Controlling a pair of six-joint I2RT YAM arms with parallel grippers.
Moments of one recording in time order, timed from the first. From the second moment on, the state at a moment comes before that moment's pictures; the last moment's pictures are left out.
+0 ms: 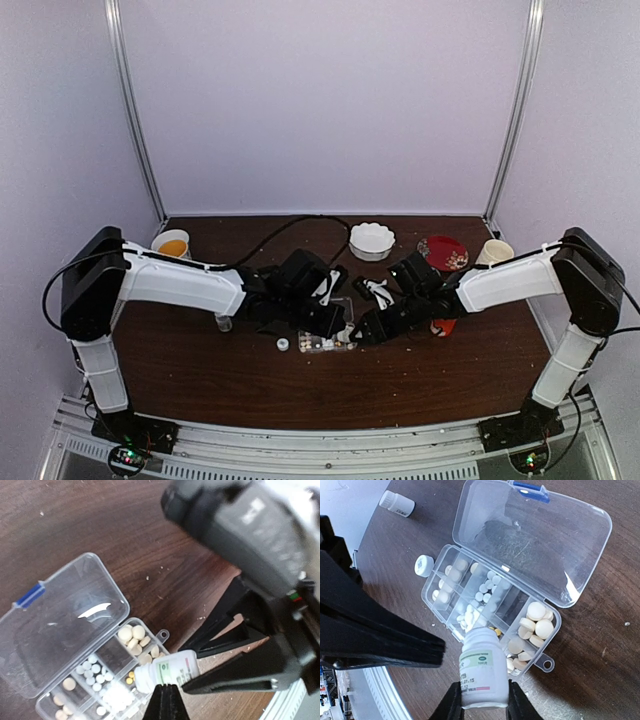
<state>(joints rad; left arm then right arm) -1.04 1.89 1.21 -0.12 0.08 -0.52 0.75 1.71 0.87 -0.04 -0.49 0.38</state>
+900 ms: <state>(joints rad) -1.04 1.92 1.23 -0.11 0.10 -0.53 0.75 1.71 0.88 -0.07 -0.48 0.37</state>
